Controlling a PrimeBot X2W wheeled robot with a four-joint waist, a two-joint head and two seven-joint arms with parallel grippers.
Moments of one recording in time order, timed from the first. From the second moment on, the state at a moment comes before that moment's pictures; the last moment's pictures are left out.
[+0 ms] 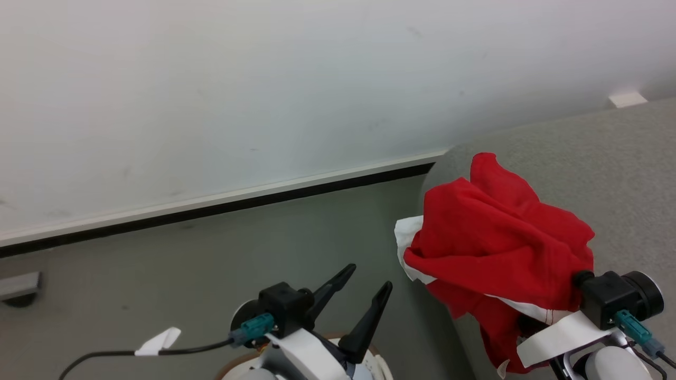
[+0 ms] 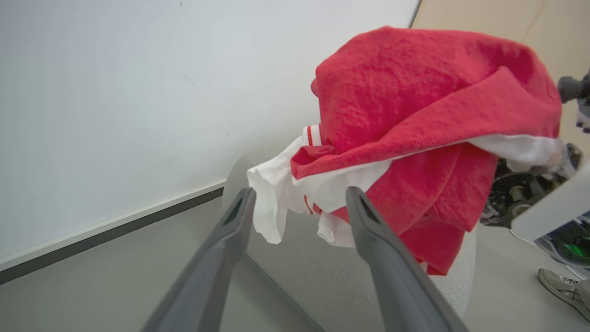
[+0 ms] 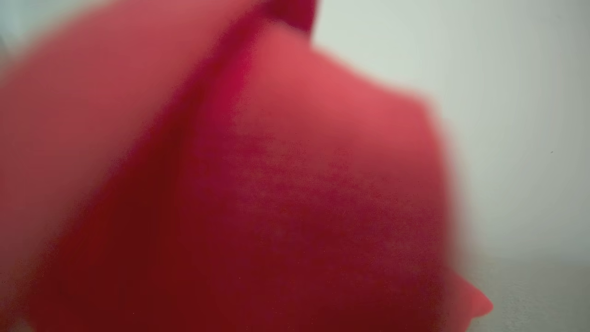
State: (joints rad) left arm -0.39 0.25 -0.82 0.15 -0.62 0.04 -0.18; right arm -0.27 -0.19 0.28 0.23 0.24 0.13 -0.22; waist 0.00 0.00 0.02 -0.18
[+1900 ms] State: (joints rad) left arm -0.76 0.36 -0.83 0.07 -0.44 0.00 -0.14; right arm -1.01 -0.52 -0.13 0.38 0.31 0.13 -0.02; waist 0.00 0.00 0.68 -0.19
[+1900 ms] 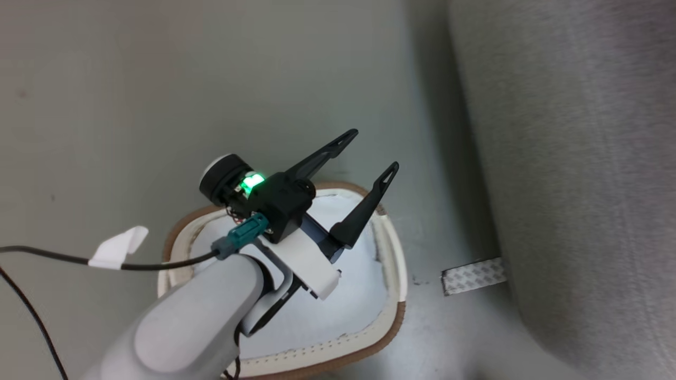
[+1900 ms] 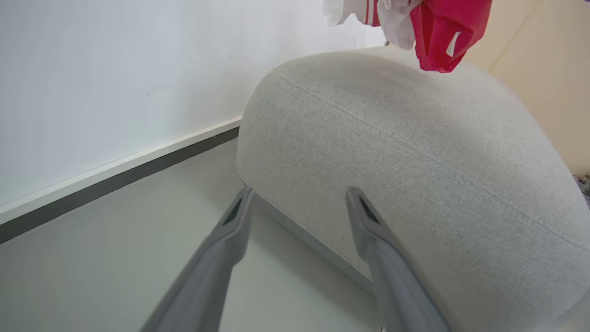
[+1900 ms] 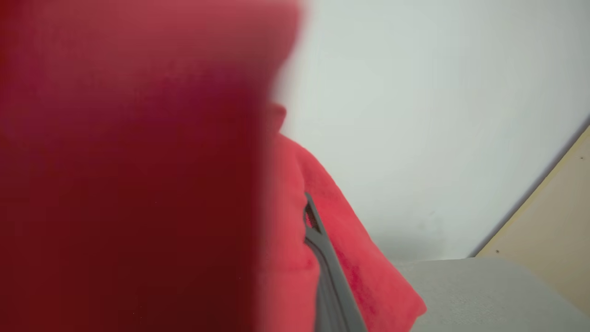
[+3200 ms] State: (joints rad) left arm -0.47 0.40 -0.65 0.14 -0.61 0.12 -0.26; right arm -0.70 -0.68 0.28 0.41 0.54 0.13 0.07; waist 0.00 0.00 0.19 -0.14
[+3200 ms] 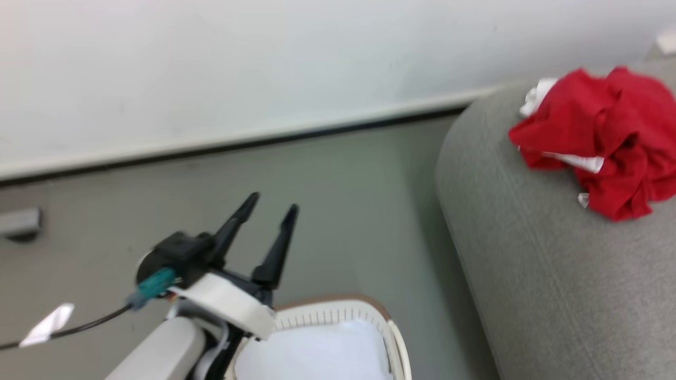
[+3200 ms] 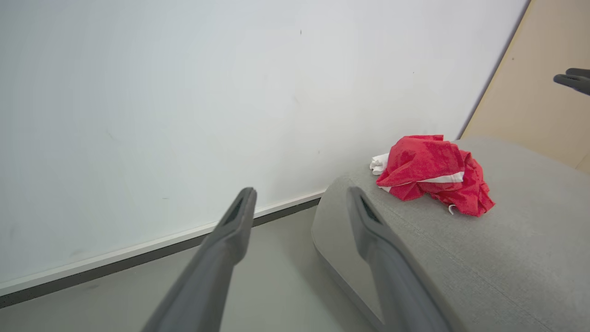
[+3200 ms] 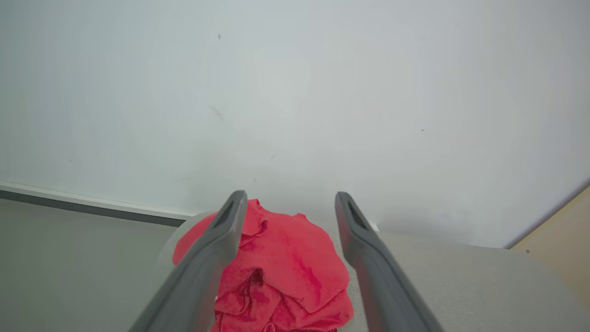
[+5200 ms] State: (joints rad) left arm 0.05 0.06 0.00 0.16 -0.24 -0.07 -0.26; right arm -0.08 -0.16 0.22 0.18 0.39 0.13 -0.26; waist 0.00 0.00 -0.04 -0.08
